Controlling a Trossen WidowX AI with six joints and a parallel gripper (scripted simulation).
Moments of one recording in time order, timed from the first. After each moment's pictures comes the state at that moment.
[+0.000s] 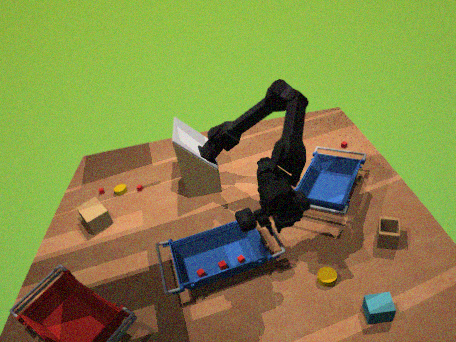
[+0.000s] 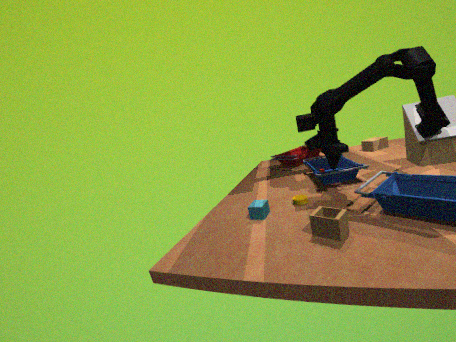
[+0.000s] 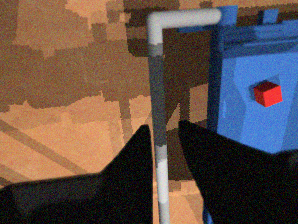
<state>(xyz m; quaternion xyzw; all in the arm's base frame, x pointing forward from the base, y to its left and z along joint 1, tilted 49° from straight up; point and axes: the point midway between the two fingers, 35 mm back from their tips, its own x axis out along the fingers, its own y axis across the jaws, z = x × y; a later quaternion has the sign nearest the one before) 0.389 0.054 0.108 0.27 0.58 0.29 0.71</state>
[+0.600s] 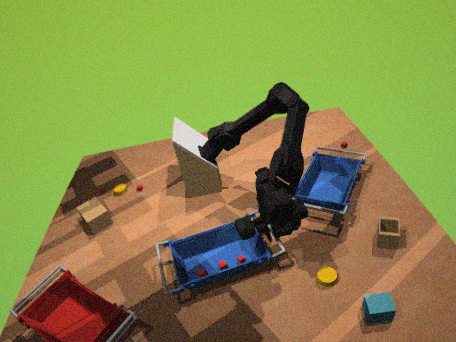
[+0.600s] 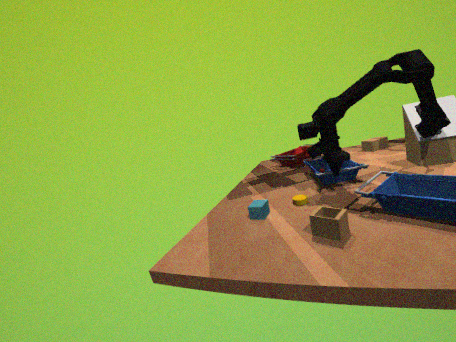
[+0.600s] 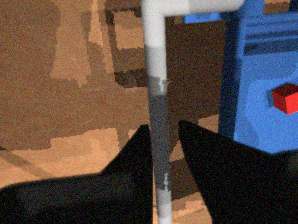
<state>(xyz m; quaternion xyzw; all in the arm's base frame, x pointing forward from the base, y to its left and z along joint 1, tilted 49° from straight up) 0.389 0.072 0.086 0.28 0.58 0.30 0.70</state>
